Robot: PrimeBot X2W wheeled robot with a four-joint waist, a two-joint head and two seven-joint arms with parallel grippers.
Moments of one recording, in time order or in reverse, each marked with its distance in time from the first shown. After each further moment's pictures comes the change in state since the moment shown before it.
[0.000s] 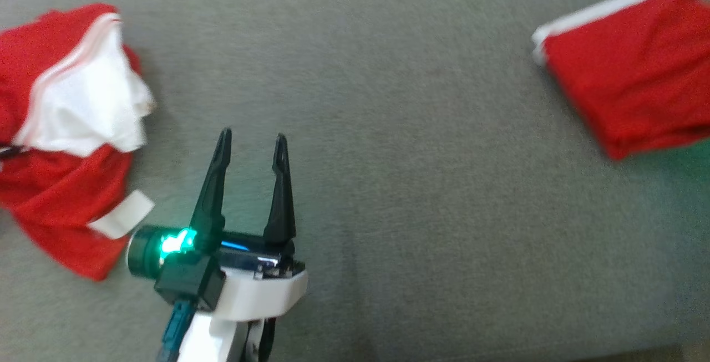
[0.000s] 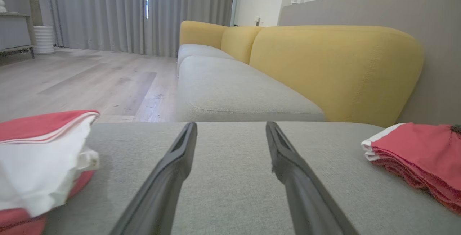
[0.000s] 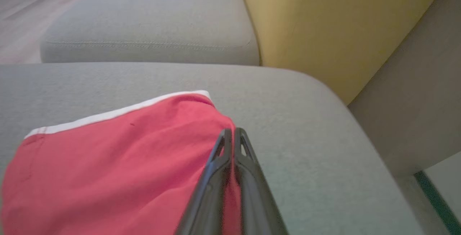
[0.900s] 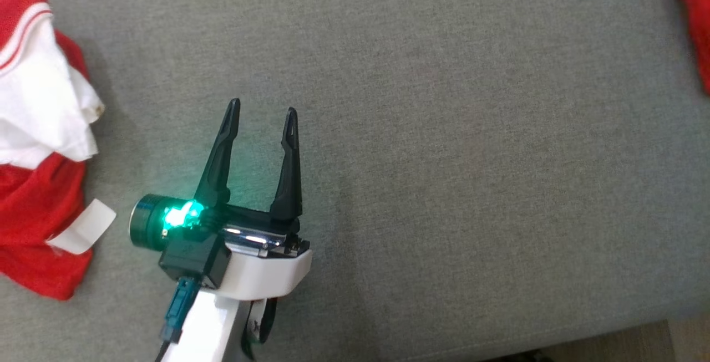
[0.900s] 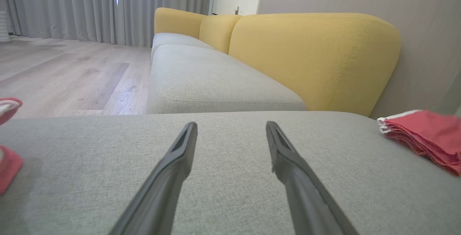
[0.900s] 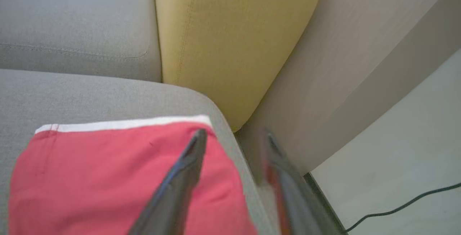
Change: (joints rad) left arm -0.086 0.000 -0.008 0.026 0.021 -0.034 0.000; right arm -0.249 -0.103 -0.085 0.351 -0.184 0.000 -0.211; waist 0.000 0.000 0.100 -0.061
